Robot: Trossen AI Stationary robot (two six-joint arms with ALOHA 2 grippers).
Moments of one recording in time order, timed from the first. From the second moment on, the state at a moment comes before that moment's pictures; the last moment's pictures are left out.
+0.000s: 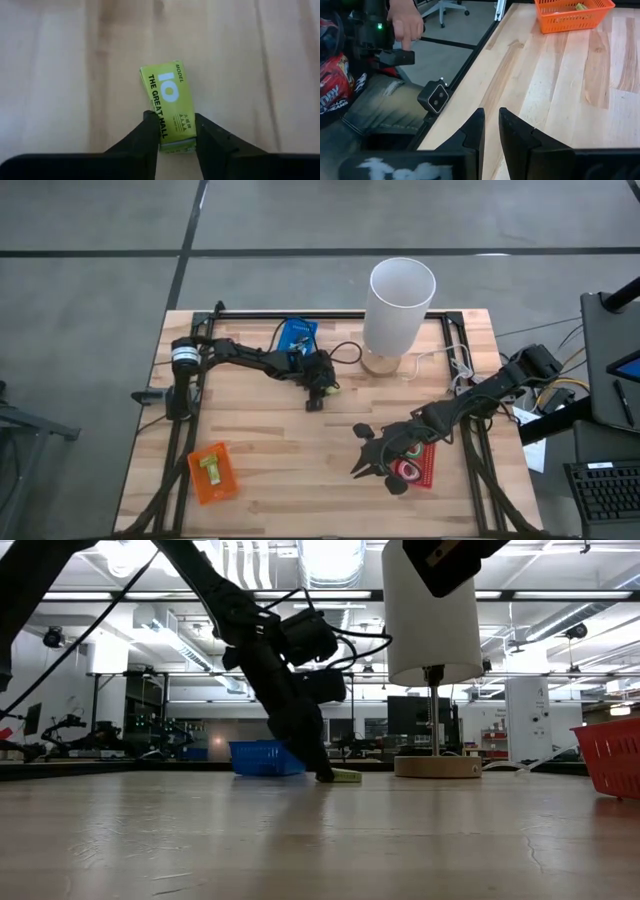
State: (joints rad) left arm 0.21 1.94 1.16 -0.16 0.13 0.19; right arm 0.45 1.49 0.91 0.07 -0.13 0.19
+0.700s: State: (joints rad) left arm -0.06 1.62 1.16 -0.74 0.32 -0.13; right arm 0.45 1.49 0.88 0.06 -0.13 0.13
